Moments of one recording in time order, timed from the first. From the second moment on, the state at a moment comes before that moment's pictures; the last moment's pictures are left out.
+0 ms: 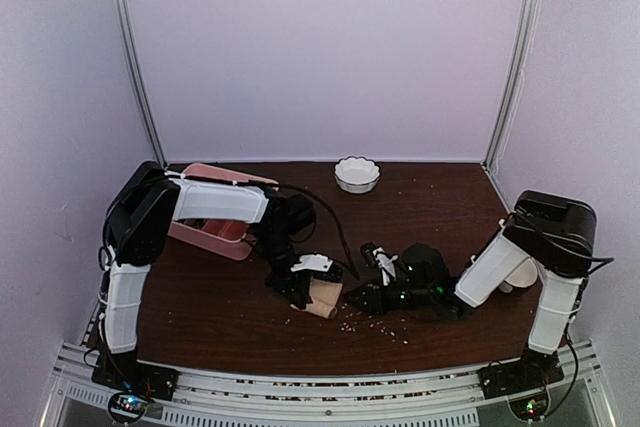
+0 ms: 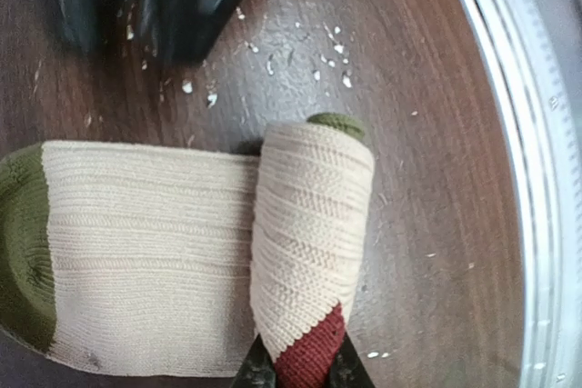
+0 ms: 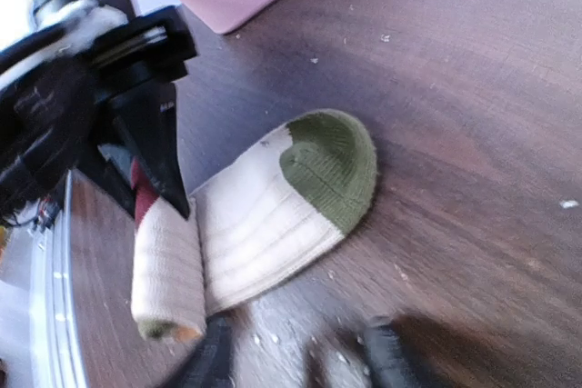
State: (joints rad) left arm -0.82 2.18 1.57 -1.00 0.58 0.99; right arm 0.85 1.87 0.51 0.88 -0.31 0.47
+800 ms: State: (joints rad) left arm -0.72 2.42 1.82 -1.34 0.78 0.85; right arm 1.13 1.57 0.29 0.84 0.33 0.20
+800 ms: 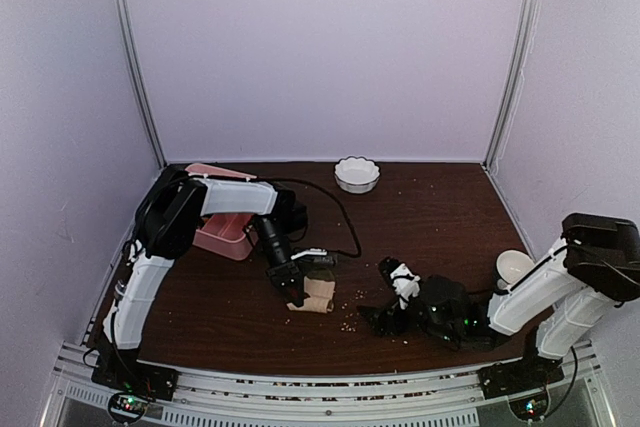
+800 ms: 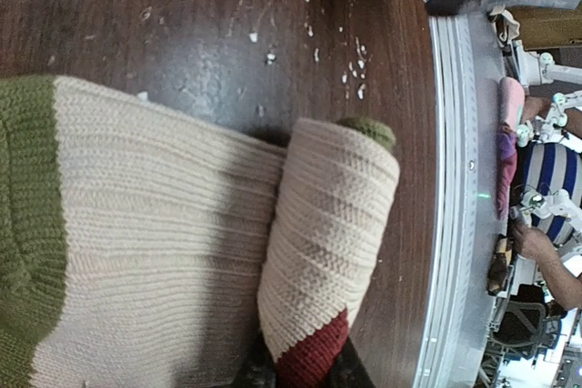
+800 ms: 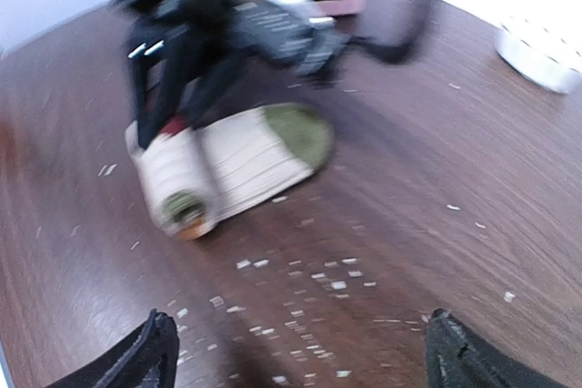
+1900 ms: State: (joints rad) left arm -0.70 2.41 1.80 -1.37 0.80 0.85; right arm 1.09 1.99 0.72 0.85 -0.07 -0.02
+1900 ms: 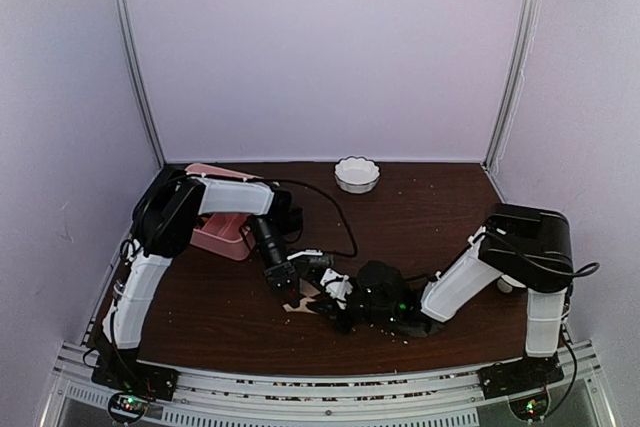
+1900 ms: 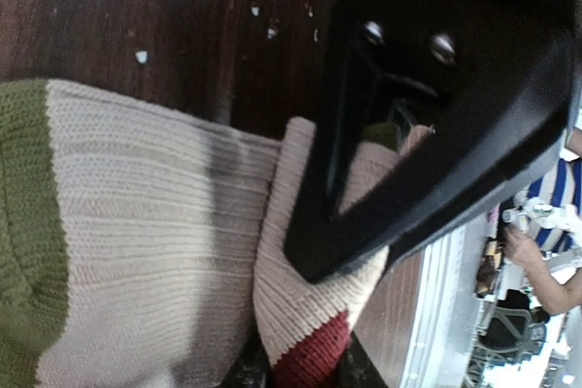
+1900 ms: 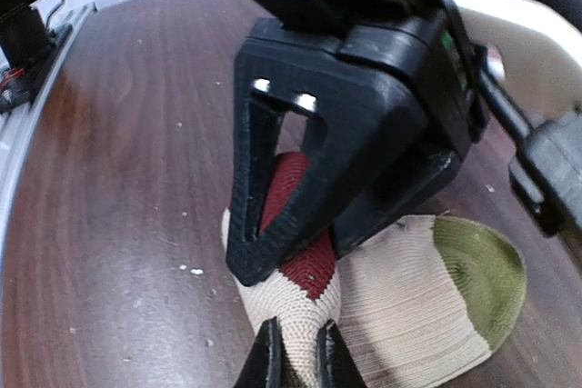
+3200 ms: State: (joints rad) left arm -0.68 1.65 1.12 -0.57 0.32 0.84; right arm 0.90 2.07 0.87 0.65 -0.52 0.69
